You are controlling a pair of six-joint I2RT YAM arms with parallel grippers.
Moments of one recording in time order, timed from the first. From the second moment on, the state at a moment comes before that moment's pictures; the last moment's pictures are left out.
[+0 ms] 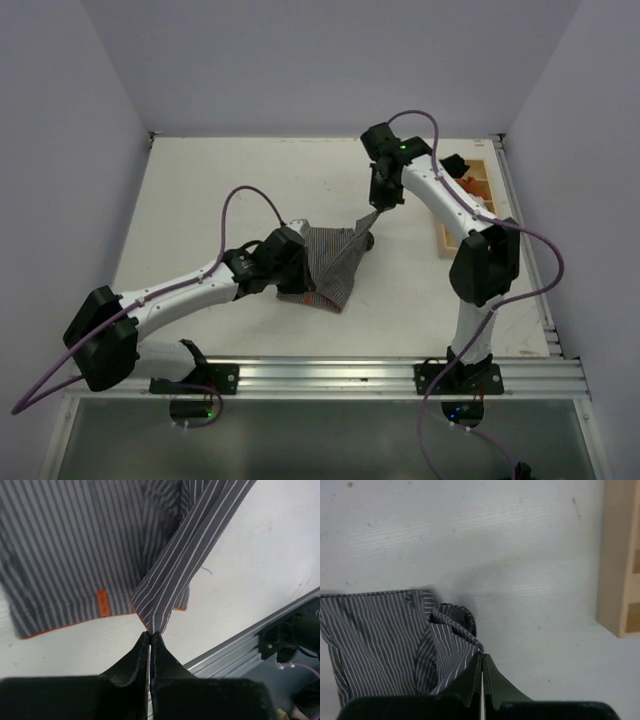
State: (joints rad) left arm -0.83 1.30 0.82 -0.42 0.03 -0.80; right arm 0.48 1.95 1.86 -1.12 0.25 0.56
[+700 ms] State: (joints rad) left arm -1.09 1.51 1.06 -0.30 0.16 -0.76; right arm 0.25 1.56 1.51 -1.13 0.35 0.48
